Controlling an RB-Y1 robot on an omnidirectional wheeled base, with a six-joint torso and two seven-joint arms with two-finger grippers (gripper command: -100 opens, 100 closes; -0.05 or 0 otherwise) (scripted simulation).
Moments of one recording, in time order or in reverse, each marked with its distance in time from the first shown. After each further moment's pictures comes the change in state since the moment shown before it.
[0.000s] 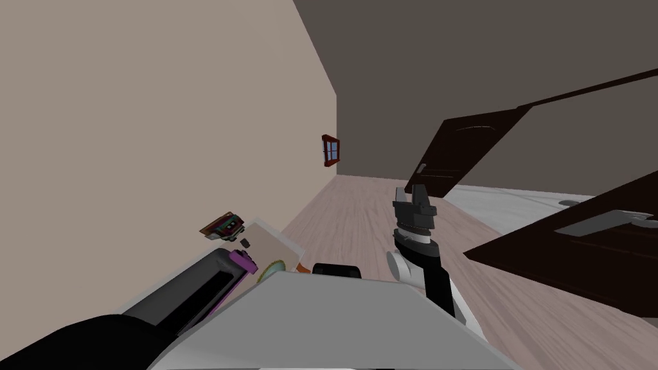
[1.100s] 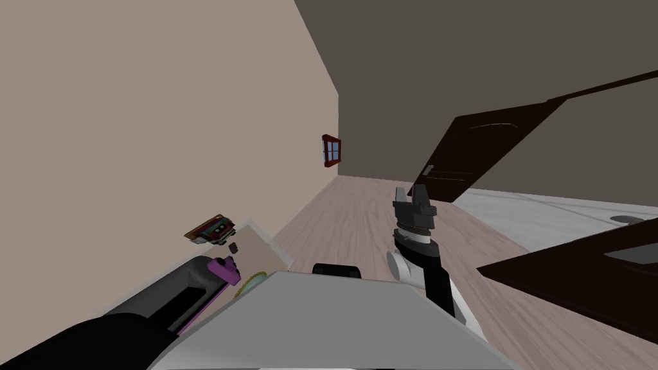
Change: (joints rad) left arm 0.082 0.191 0.063 -0.032 -0.001 0.026 0.023; right arm 0.000 0.000 0.000 0.000 0.000 0.000 0.000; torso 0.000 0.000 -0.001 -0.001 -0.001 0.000
